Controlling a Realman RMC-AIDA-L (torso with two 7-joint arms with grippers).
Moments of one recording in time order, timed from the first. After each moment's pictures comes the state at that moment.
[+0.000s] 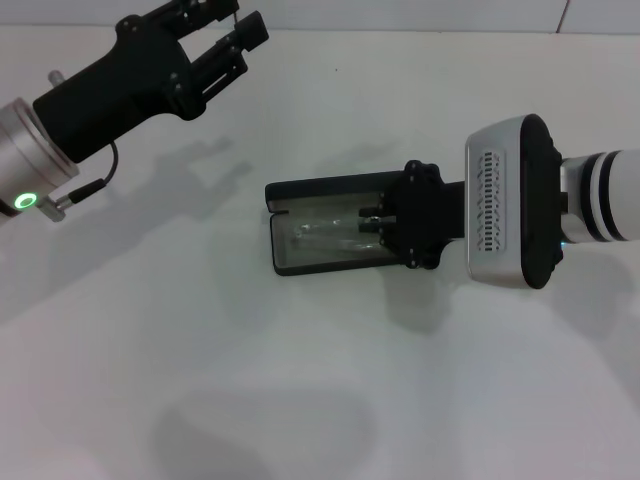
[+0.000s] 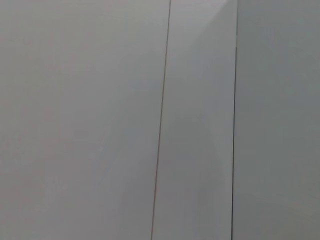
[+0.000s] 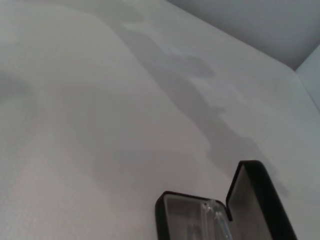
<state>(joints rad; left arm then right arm) -0.48 -2.07 0.86 0.49 1.28 1.56 -1.03 0.52 2.03 -1.81 -1.10 -1.89 -0.79 1.35</state>
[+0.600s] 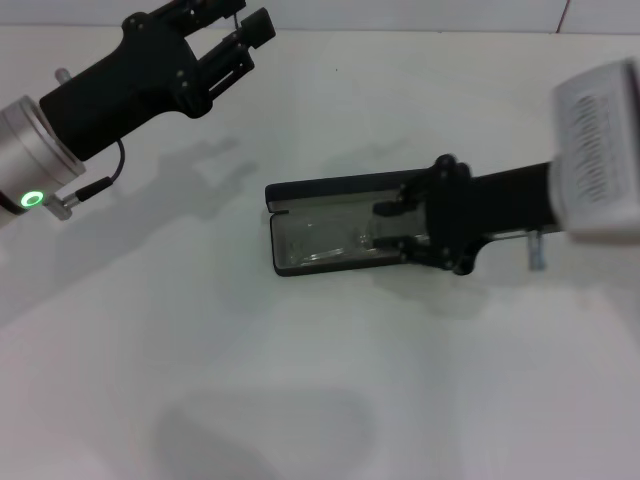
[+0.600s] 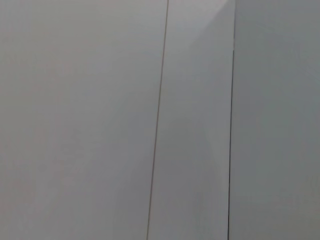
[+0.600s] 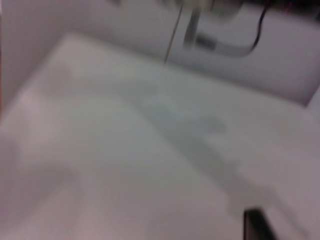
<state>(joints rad) -0.49 -2.08 0.86 0.49 1.28 1.56 -1.03 0.49 2.02 -1.54 -1.16 -1.82 -1.18 1.36</state>
